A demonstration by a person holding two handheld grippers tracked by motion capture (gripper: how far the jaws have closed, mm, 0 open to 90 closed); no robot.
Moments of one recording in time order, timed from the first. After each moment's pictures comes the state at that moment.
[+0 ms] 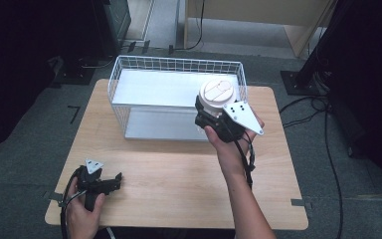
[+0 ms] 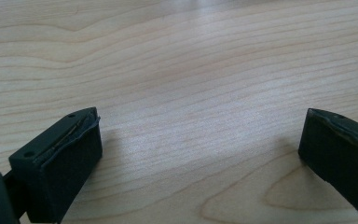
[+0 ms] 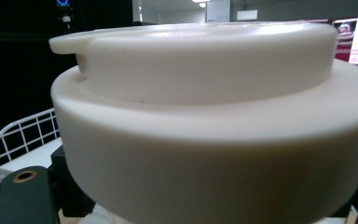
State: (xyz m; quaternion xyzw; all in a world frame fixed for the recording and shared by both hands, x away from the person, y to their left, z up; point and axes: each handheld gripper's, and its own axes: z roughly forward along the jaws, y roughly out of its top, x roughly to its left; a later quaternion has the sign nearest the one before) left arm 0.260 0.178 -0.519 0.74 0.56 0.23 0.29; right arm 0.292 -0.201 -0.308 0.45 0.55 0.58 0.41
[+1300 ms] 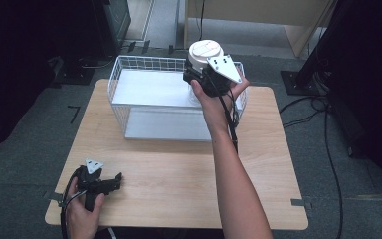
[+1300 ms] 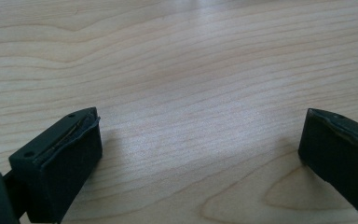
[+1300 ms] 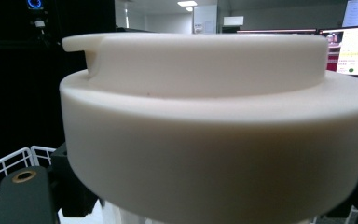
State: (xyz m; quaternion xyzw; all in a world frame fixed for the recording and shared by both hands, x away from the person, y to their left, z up) left arm 0.260 0.178 -0.519 0.74 0.56 0.23 0.29; right arm 0.395 -0.175 -0.277 0.46 0.53 0.56 0.43
